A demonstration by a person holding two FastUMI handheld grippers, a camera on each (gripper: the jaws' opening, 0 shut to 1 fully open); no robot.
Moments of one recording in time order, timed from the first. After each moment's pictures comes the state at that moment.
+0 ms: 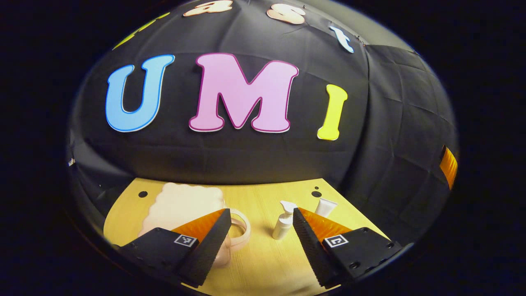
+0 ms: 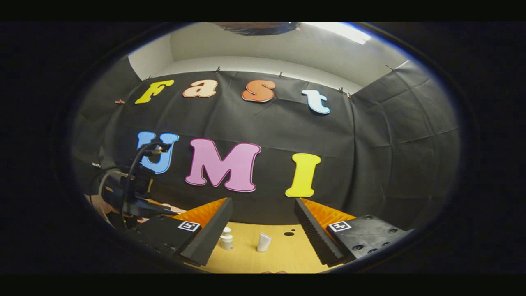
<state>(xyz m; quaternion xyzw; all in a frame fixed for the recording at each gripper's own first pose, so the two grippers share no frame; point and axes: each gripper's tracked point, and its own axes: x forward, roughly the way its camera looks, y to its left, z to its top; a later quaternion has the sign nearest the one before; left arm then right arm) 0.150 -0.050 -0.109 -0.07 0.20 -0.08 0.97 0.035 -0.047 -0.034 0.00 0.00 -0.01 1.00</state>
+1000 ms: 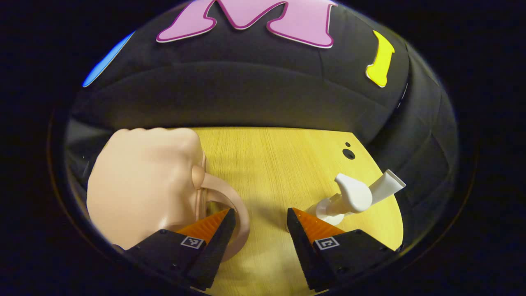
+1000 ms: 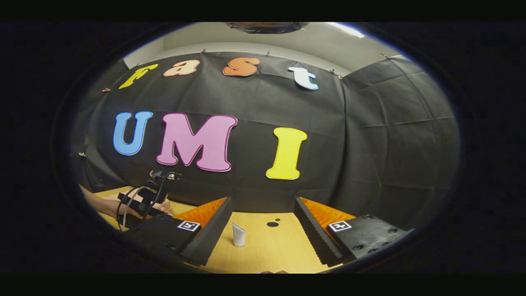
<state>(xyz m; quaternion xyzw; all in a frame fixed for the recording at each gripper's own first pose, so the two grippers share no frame) 0.258 -0.054 -0.276 -0.07 0.40 -0.04 0.91 0.093 -0.113 -0.119 0.00 0.07 -0.05 1.00</state>
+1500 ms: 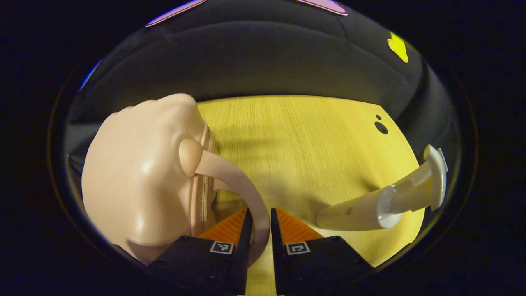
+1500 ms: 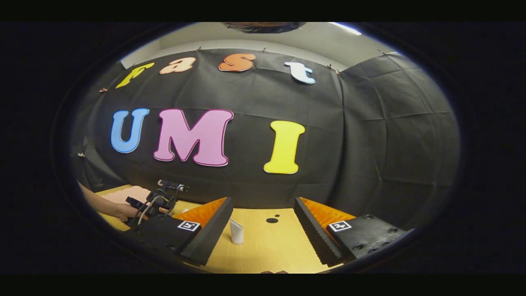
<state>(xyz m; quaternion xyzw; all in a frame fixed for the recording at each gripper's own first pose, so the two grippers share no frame) 0.265 -0.036 -0.334 -0.03 0.48 0.01 0.88 0.090 -0.121 -0.136 0.01 0.09 -0.06 0.99</state>
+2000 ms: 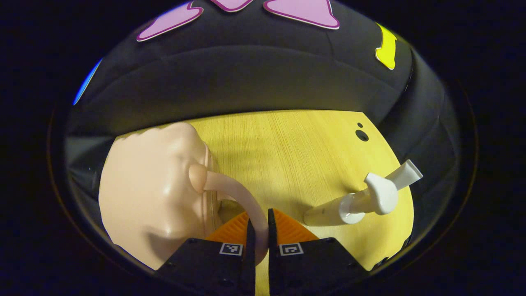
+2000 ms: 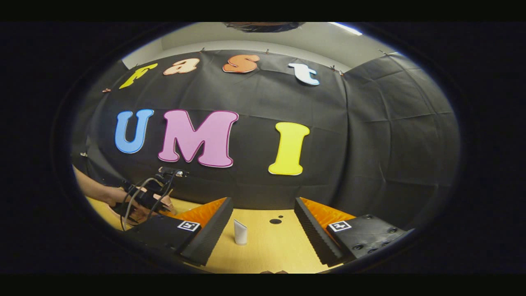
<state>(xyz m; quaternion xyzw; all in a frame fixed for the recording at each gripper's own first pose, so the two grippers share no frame) 0.258 -0.036 -0.259 -0.04 0.46 -0.05 0.89 0.093 -0.103 -0.127 0.01 0.08 -0.03 1.00</state>
